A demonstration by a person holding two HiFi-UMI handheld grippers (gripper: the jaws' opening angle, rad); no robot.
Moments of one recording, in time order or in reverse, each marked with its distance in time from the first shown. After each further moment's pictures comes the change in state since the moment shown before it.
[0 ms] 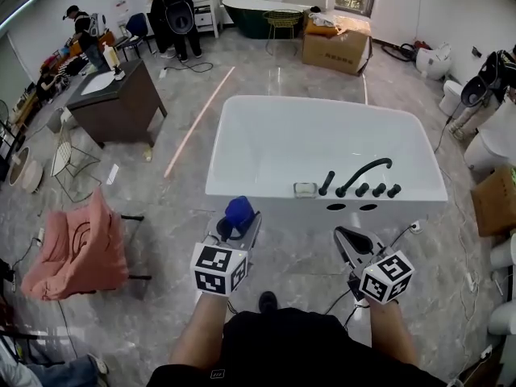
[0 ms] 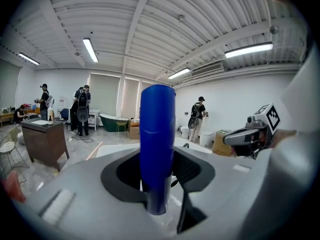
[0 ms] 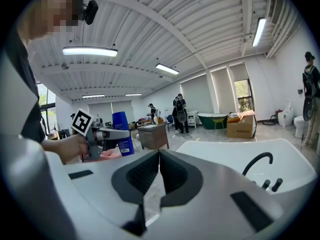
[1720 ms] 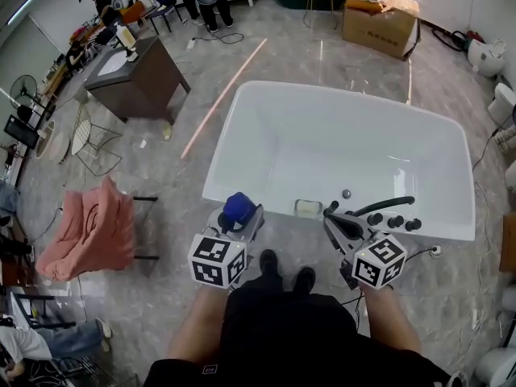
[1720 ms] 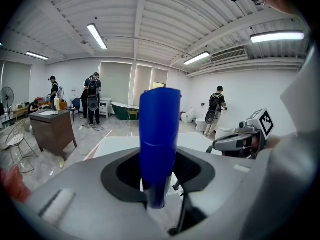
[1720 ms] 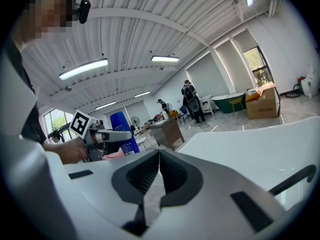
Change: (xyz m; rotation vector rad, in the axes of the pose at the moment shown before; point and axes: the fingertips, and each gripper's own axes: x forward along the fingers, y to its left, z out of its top) left arm 0.204 0.026 0.005 -0.083 0.145 0.159; right arm 0.136 -0.197 -0.005 0.152 0.076 0.278
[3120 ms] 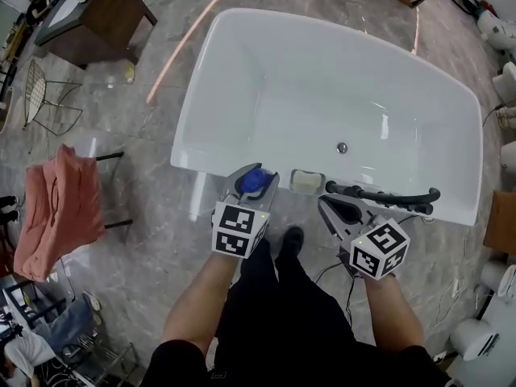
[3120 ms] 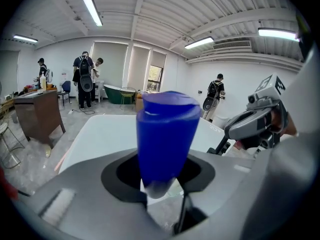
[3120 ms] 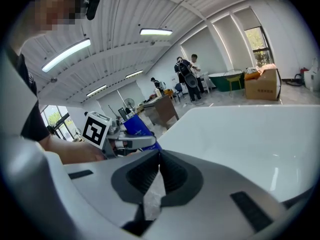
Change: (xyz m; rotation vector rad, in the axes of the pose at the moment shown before) left arm 0.166 0.053 -0.129 -0.015 0.153 -0.092; right arm 0.106 -0.070 -0.084 0.064 0.259 -0.032
